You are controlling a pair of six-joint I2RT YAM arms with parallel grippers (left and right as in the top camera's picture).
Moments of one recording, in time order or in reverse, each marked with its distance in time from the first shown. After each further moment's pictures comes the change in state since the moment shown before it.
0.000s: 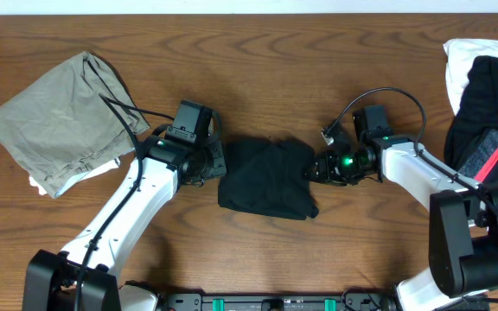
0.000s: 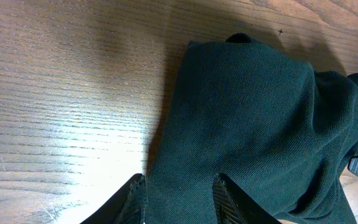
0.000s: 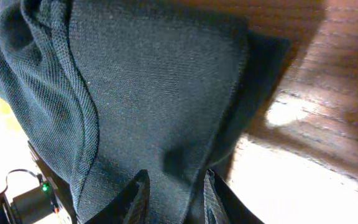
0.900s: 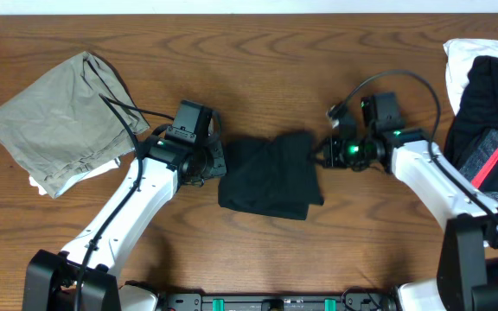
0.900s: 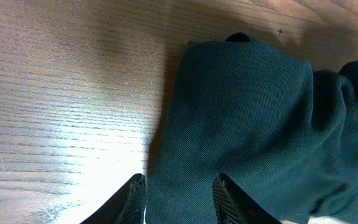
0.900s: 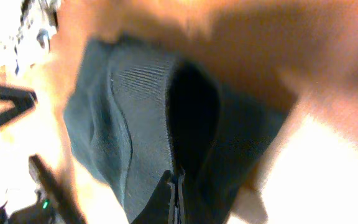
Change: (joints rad) left arm 0.000 0.000 0.000 0.000 0.000 0.000; right arm -0.018 -0.112 0.081 0.005 0.048 -0.009
